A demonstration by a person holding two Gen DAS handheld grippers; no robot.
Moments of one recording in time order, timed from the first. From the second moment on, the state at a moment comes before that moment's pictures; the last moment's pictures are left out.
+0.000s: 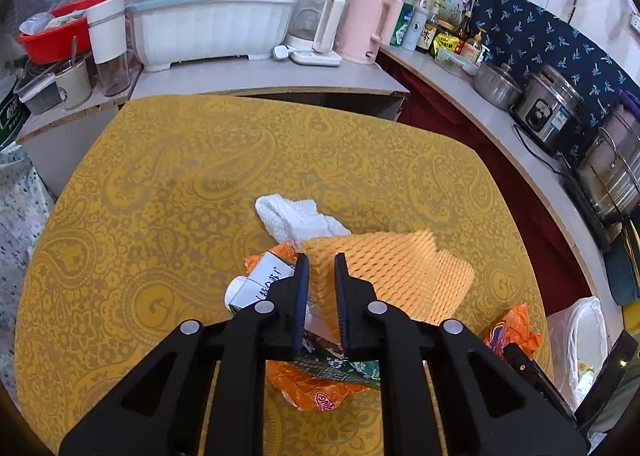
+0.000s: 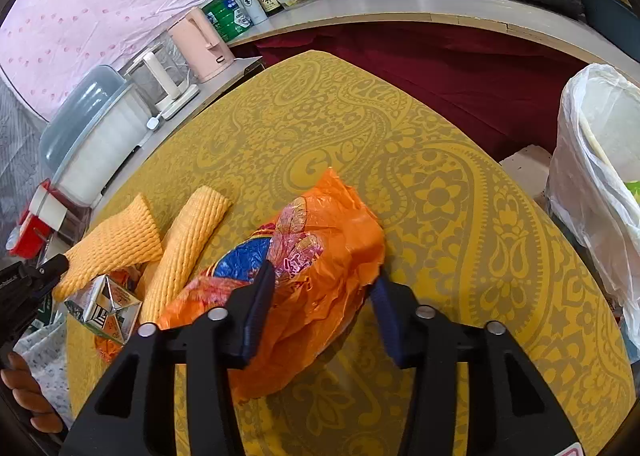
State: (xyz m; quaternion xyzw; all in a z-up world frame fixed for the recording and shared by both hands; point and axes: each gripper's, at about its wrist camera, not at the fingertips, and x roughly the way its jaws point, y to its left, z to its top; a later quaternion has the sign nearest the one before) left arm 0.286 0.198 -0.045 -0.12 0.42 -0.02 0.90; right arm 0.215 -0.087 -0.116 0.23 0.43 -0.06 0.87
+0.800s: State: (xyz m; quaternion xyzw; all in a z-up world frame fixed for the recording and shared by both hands) left arm 0.216 0.133 0.080 -0.11 0.31 -0.10 0.94; right arm 0.149 -0.133 0.006 0.25 0.30 -0.04 0.92
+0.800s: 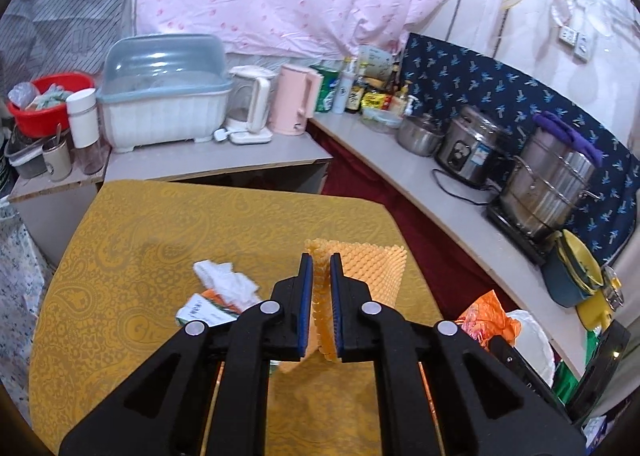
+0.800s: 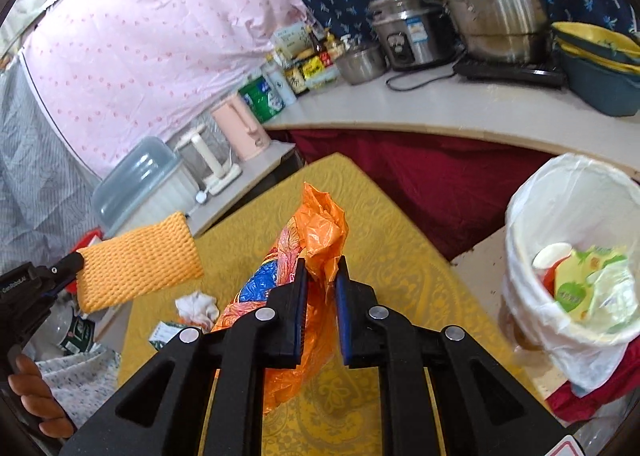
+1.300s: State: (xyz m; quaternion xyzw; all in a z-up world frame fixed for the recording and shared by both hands) left arm 0.172 0.007 0.123 -0.07 0.29 -0.20 0.93; right arm 0.079 -0.234 0.068 0.26 0.22 -0.11 0.93
